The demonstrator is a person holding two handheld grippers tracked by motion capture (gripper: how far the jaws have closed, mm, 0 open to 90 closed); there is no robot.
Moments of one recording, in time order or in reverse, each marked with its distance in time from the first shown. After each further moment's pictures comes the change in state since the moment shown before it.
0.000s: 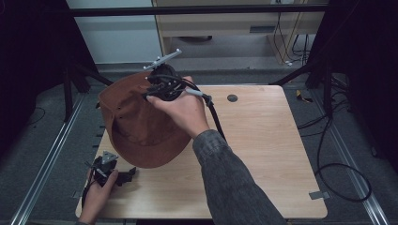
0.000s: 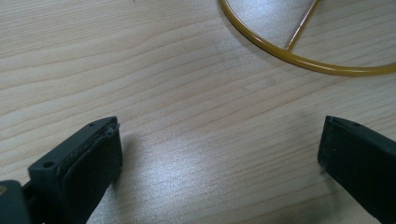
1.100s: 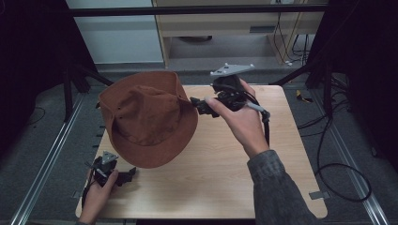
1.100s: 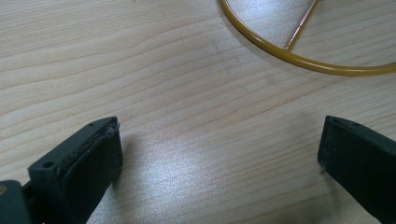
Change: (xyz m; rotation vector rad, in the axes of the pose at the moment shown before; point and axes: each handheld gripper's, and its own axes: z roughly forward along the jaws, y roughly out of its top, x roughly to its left) left arm 0.000 0.000 0.000 -0.004 0.005 0.001; right arm -0.055 -0.082 -0.098 -0.113 -0.240 0.106
